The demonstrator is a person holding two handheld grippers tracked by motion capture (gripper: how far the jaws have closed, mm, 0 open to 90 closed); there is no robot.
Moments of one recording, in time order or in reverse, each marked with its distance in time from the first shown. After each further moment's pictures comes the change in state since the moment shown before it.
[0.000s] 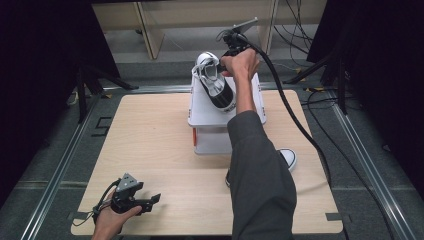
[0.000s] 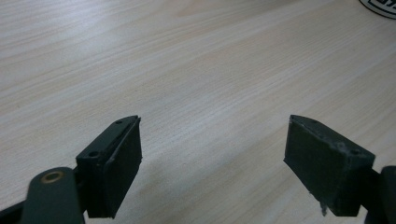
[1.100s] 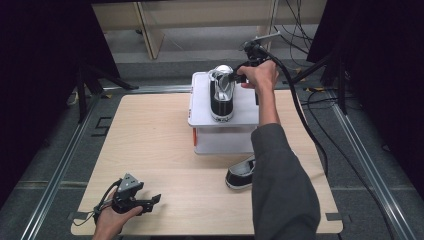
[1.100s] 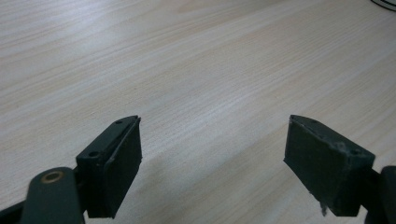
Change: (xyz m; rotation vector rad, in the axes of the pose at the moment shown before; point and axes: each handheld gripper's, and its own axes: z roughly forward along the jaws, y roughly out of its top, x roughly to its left) left arm -0.001 0.000 0.002 0.012 0.013 0.012; right arm -0.038 -0.032 -0.023 0.031 0.044 0.076
